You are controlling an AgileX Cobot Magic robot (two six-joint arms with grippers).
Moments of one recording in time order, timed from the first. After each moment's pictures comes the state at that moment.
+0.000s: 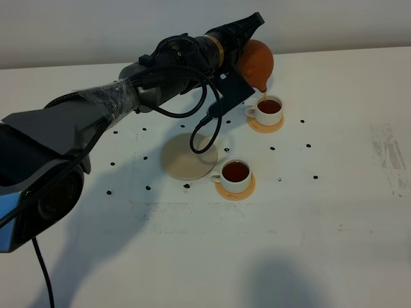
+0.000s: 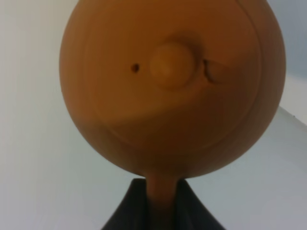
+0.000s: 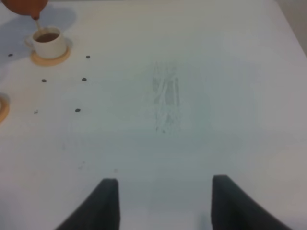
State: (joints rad) left arm -0.57 2.37 -1.93 0.69 0.13 1.59; right arm -0.04 -0.01 -0.50 0.02 1.08 0.00
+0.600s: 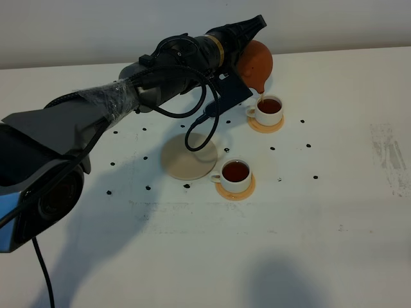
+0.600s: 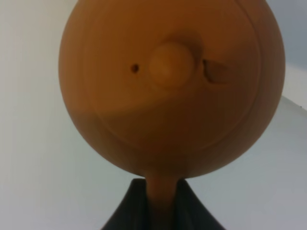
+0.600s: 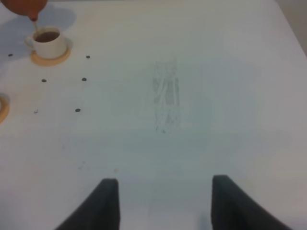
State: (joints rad) left arm -0.57 2.37 -1.93 0.69 0.12 1.66; right arm -0.04 -0.01 -0.50 0.02 1.08 0.00
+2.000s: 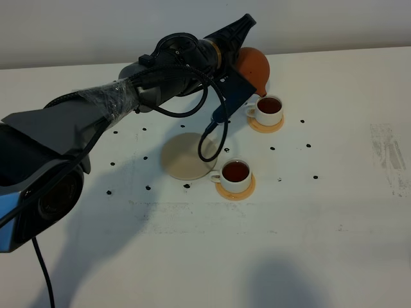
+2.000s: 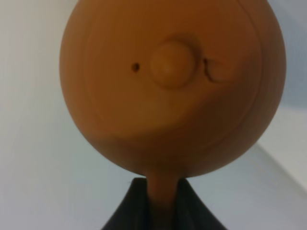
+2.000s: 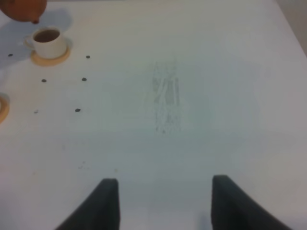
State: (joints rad) left arm -0.57 2.37 -1.93 0.58 0.22 1.51; right arm -0.04 -0.01 -0.50 0.02 1.08 0.00
